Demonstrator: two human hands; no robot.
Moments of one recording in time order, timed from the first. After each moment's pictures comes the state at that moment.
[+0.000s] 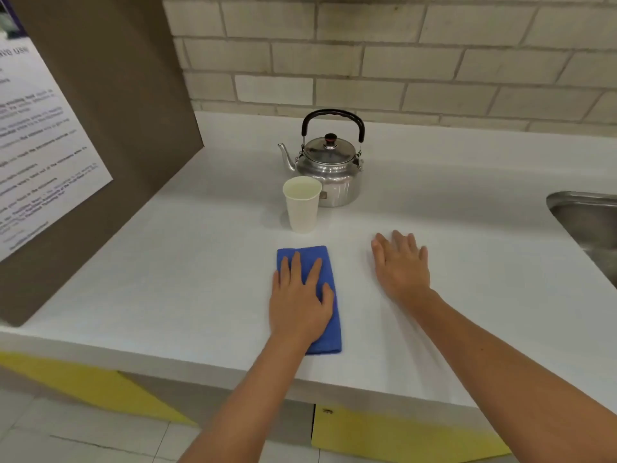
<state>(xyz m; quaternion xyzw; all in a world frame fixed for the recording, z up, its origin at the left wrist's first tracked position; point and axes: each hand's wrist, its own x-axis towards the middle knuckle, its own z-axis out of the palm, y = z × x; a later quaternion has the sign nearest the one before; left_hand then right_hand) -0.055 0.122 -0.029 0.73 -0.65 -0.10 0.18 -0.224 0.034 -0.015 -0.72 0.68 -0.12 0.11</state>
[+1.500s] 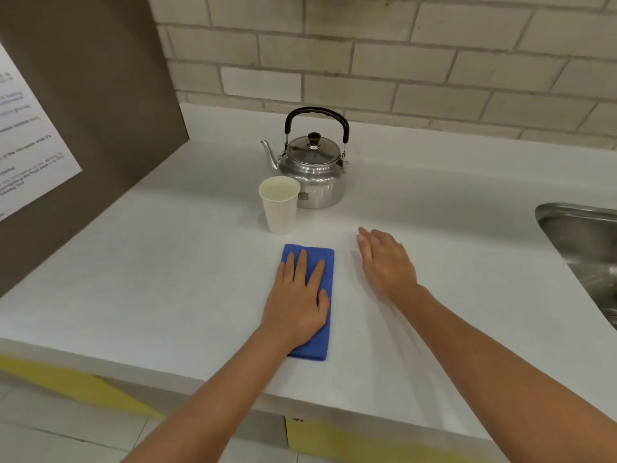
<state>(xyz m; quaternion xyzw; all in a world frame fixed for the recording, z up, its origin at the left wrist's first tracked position) -0.086 0.100 -0.028 0.68 -0.72 -0.09 0.12 -0.245 0.016 0.001 -0.74 0.62 -0.18 0.18</state>
